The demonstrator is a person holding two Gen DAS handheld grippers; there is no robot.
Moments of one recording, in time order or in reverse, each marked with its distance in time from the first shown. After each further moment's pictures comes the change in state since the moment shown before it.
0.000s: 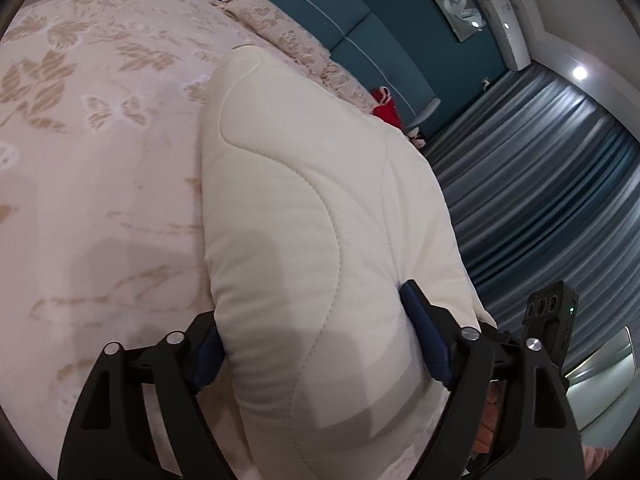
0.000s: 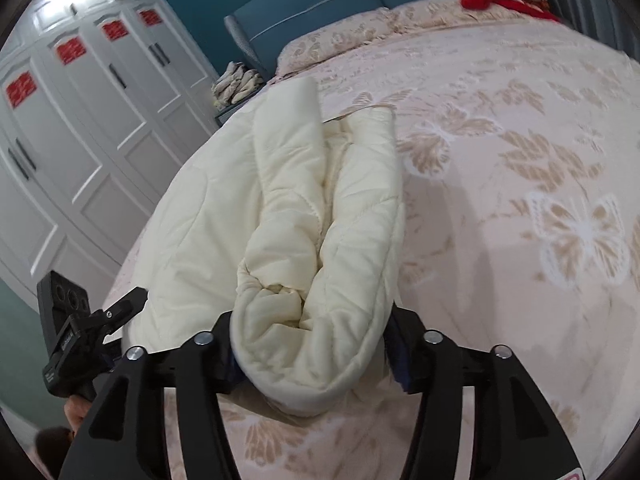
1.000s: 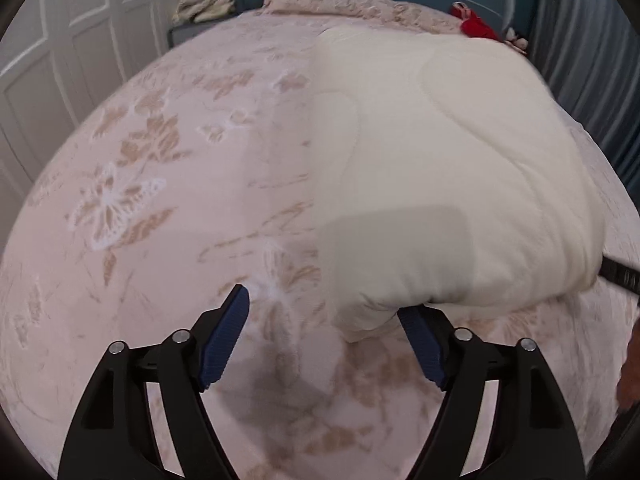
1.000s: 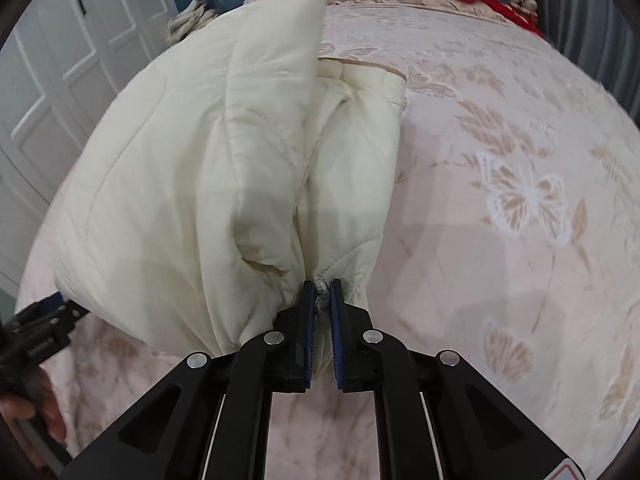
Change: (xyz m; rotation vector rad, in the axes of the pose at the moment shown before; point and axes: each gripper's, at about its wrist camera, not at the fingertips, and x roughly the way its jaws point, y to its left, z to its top) left arm -0.023 -0.042 -0.040 0.286 0.165 0.658; right arm 0.014 0.014 -0.028 -0.139 0.171 -0.315
